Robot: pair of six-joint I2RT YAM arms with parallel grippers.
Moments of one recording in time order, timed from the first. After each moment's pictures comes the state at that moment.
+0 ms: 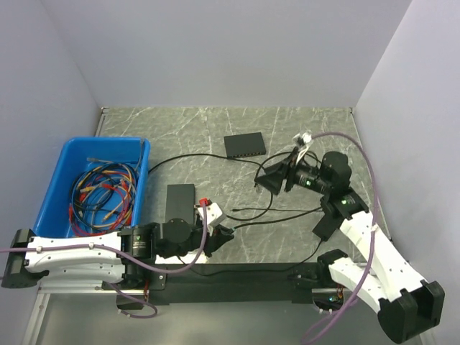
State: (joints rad) left arm -1.43 0.82 0.60 -0.08 -0.30 -0.33; right arm 0.33 0.88 0.76 -0.02 -0.68 0.39
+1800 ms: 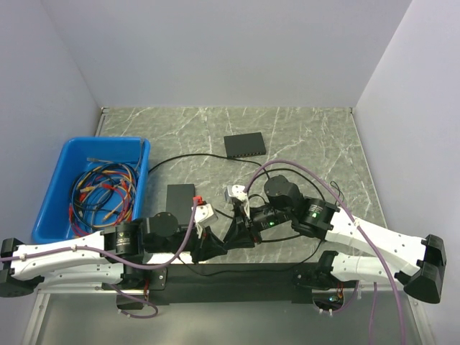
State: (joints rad) left arm -1.35 0.70 0.66 -0.28 0.05 -0.44; right arm 1.04 1.00 0.83 -0.24 -0.74 0.12
